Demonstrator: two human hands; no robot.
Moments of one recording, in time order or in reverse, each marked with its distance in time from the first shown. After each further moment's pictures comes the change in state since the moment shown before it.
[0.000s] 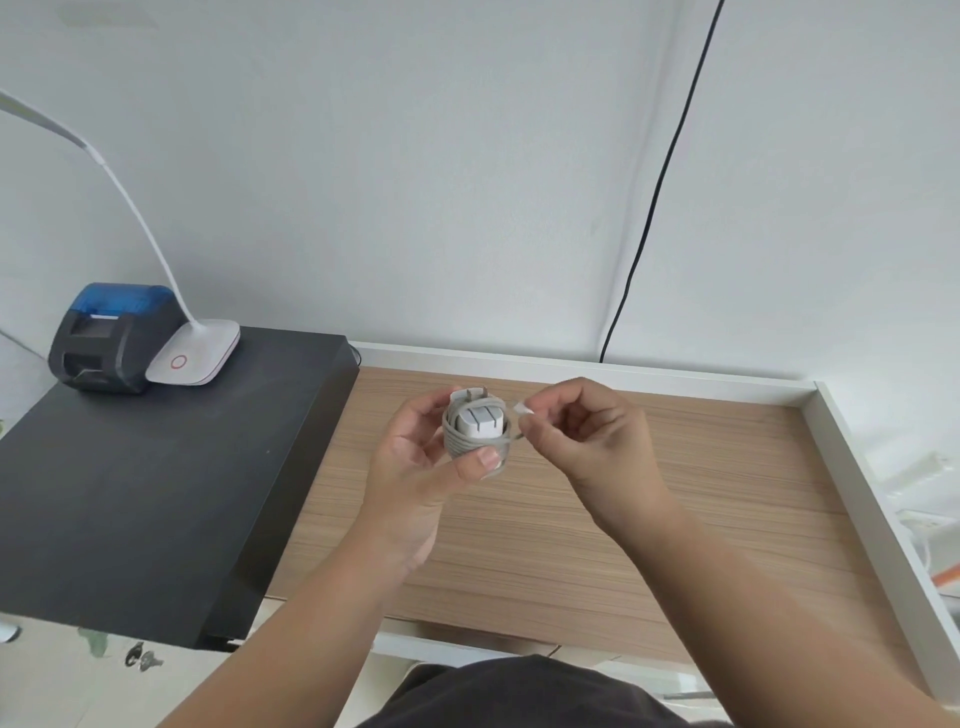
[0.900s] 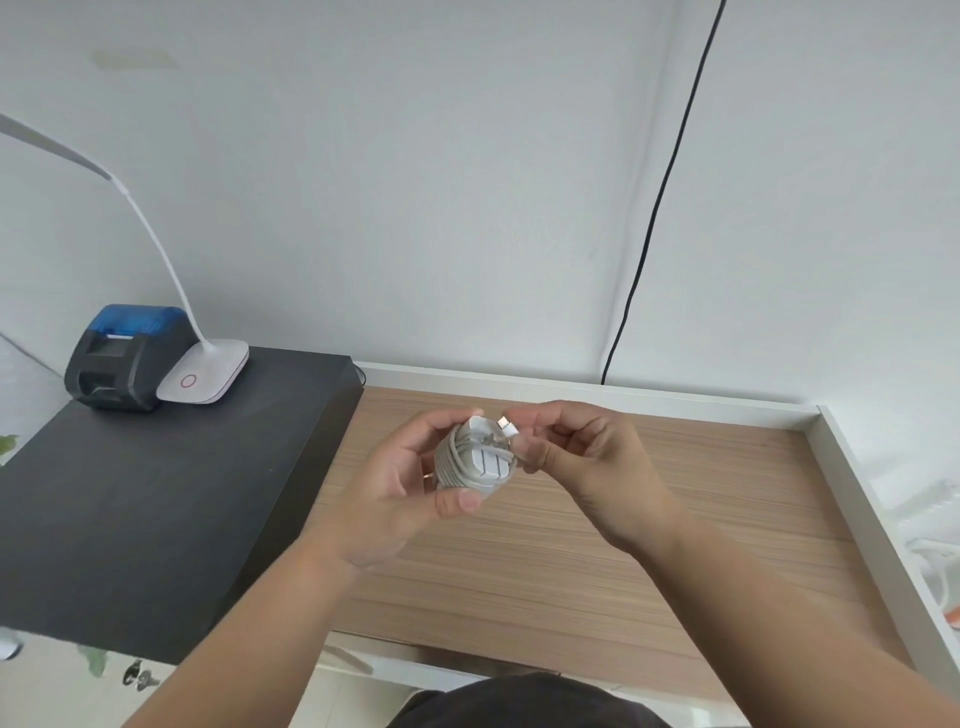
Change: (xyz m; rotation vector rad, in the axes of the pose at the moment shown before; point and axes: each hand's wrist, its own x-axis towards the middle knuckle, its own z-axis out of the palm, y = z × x) left_hand 0.006 0.024 -0.018 0.255 -0.322 0.032; right_hand 0.006 -0.019 -0.007 0.084 -0.205 0.145
